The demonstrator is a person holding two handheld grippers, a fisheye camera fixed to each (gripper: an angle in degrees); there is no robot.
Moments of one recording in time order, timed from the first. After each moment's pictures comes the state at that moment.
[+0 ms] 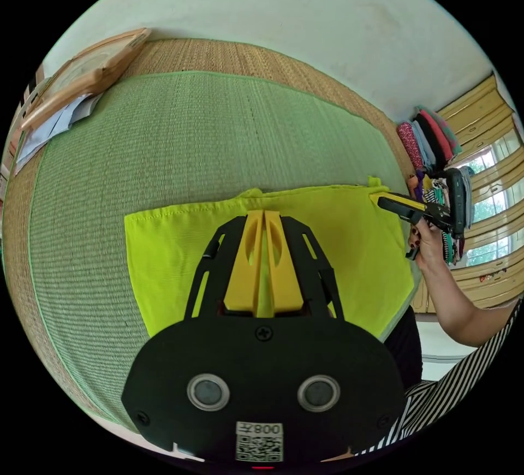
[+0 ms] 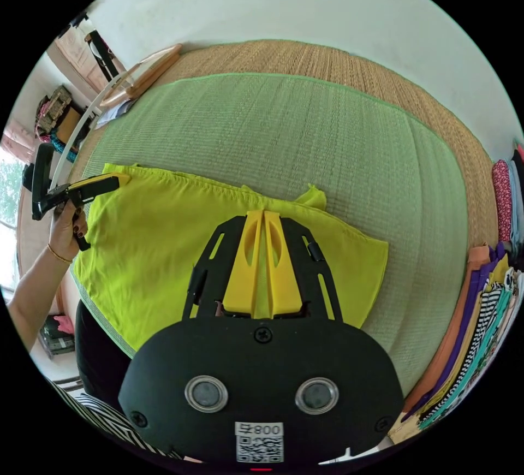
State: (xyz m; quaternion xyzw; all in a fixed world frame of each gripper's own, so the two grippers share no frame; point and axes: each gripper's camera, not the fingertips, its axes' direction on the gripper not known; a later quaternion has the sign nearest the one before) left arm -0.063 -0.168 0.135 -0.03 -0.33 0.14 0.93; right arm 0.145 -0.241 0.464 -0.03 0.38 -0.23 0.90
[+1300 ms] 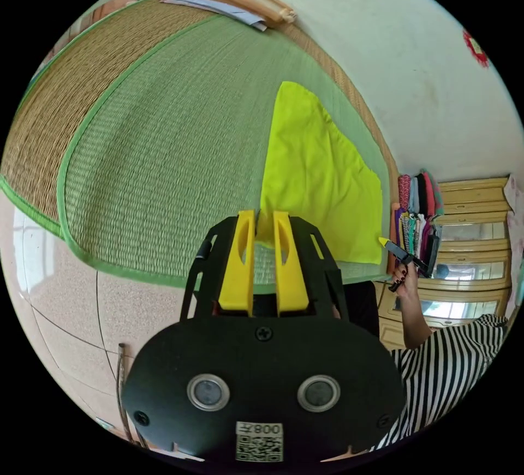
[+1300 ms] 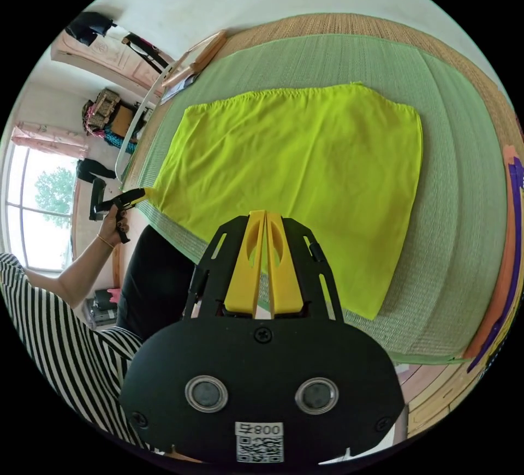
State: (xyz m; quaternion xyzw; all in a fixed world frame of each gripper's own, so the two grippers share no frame) left arm -0.248 0.058 -0.002 0.04 -0.28 -0.07 0.96; right arm 0.146 -0.065 0.327 -0.11 0.23 -0.20 0.95
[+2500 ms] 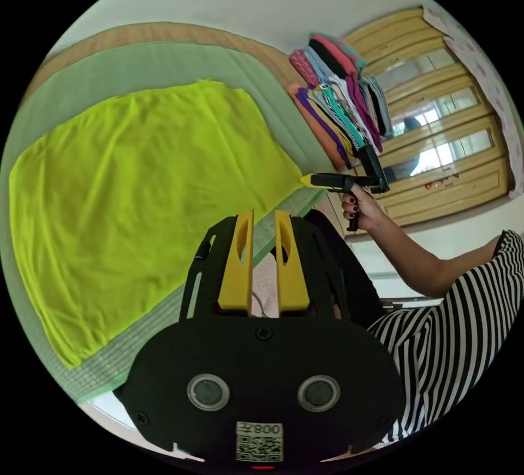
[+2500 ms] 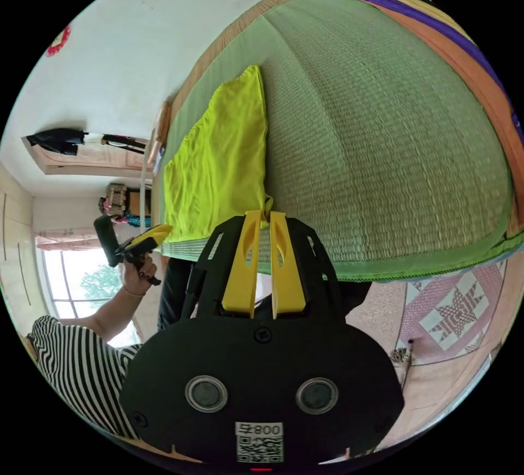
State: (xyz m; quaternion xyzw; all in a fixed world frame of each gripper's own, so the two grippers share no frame) left arm -0.271 0.147 0.448 -0.20 -0.17 0.25 0.93; right arm 0.212 0.005 0.029 -0.01 0.11 0.01 0.99
